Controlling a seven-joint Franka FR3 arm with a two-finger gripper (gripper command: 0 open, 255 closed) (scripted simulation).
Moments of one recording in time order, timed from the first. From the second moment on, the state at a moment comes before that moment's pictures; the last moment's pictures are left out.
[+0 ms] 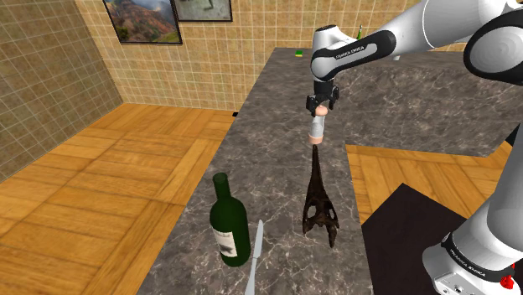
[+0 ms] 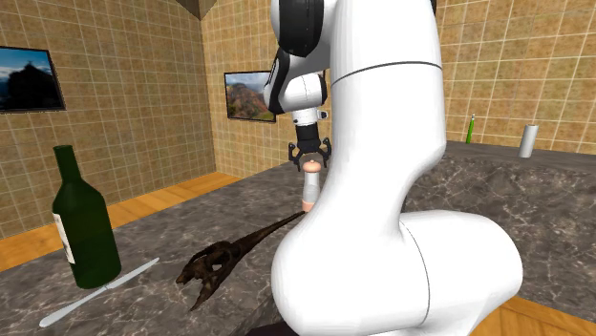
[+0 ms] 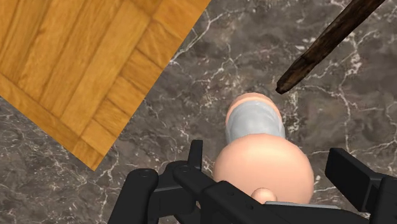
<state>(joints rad) -0.07 0.31 -0.07 -1.74 -0.14 2.02 0.18</state>
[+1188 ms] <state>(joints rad) -0.06 0.30 -0.07 -1.73 -0.14 2.00 0.17</state>
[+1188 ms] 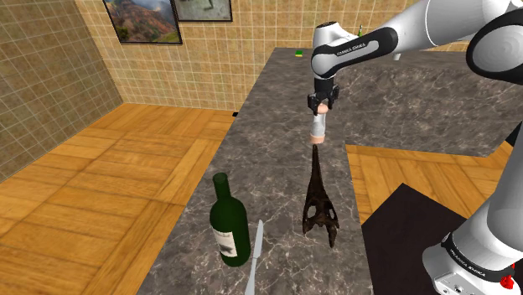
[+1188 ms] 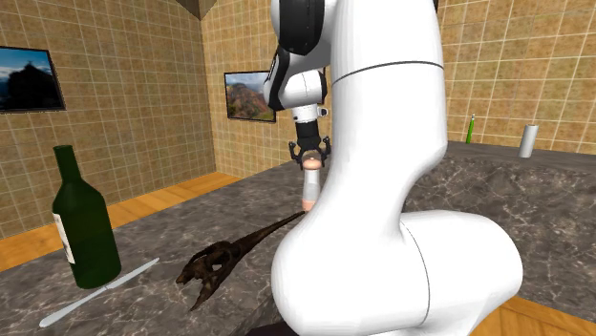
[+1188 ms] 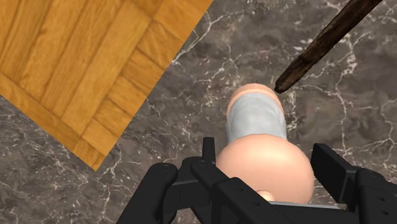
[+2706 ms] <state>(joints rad) -0.06 0.26 -0.07 -1.48 -0.13 1.72 0.14</state>
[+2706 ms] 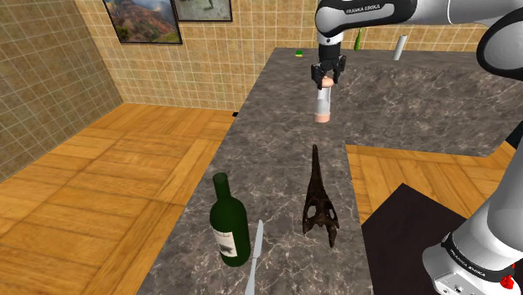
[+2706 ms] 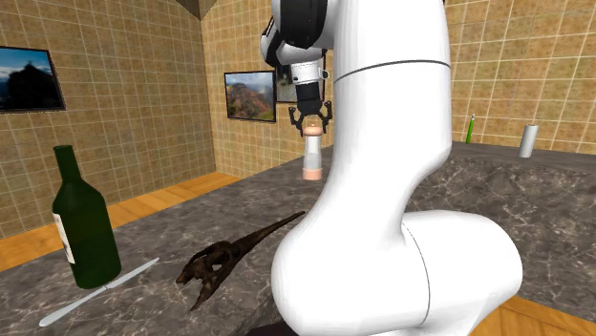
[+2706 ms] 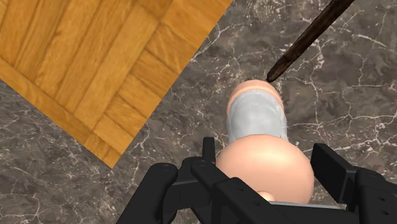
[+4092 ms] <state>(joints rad) -0.06 0.36 -0.07 -1.05 -0.12 1.38 0.09</state>
